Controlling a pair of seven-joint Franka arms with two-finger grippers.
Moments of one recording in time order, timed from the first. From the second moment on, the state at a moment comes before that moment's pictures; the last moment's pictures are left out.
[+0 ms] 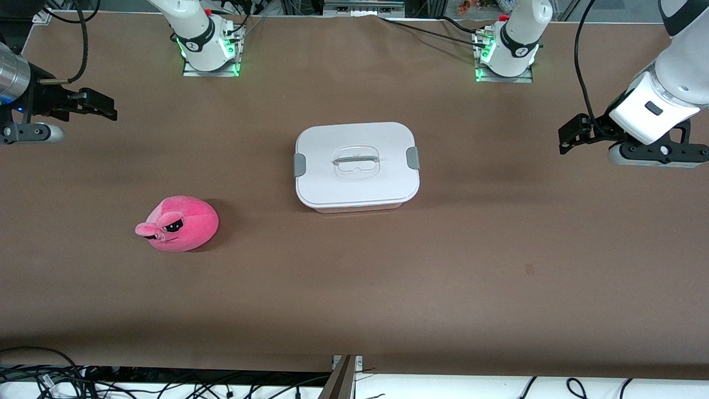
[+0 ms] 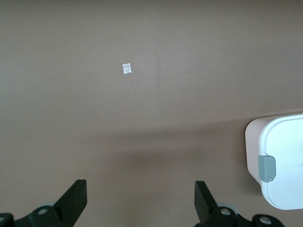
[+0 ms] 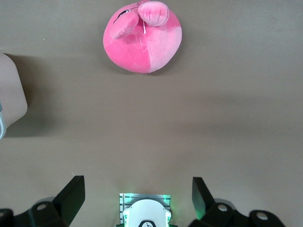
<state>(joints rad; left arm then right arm) -0.02 0.07 -0.13 -1.54 0.01 1.59 -0.11 0.02 0.03 0.02 -1.57 -0.02 1.39 0.00</state>
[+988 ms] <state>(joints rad) -0.05 0.11 -0.28 -1.54 0.01 1.44 -0.11 0.02 0.04 0.03 -1.56 -0.02 1.39 0.00</state>
